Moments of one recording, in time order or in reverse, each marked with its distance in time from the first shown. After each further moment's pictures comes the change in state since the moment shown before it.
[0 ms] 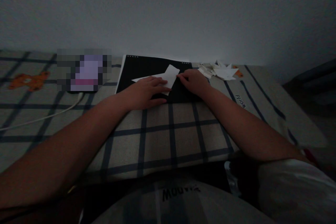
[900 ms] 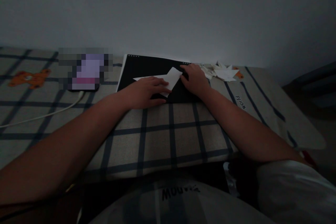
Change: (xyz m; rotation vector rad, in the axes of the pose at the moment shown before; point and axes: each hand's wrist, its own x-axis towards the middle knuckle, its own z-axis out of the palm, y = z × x) left_hand -0.001 -0.003 -0.002 -0.063 0.038 0.072; right_hand -0.001 0.001 0.005 -0.042 0.078 0.054
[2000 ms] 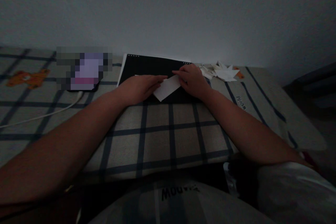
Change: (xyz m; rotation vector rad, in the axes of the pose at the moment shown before) left_hand 0.004 0.009 -0.012 0.099 -0.014 -0.352; right_hand -0.002 0.005 0.004 0.027 0.079 -0.307
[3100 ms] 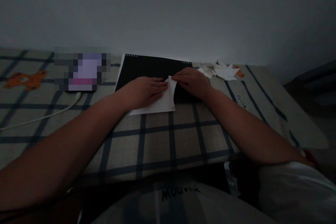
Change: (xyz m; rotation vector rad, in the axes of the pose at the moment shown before) left_hand 0.004 -0.005 0.014 -0.008 -0.011 0.288; right_hand -0.002 -0.001 -0.013 0.146 -0.030 -0.133
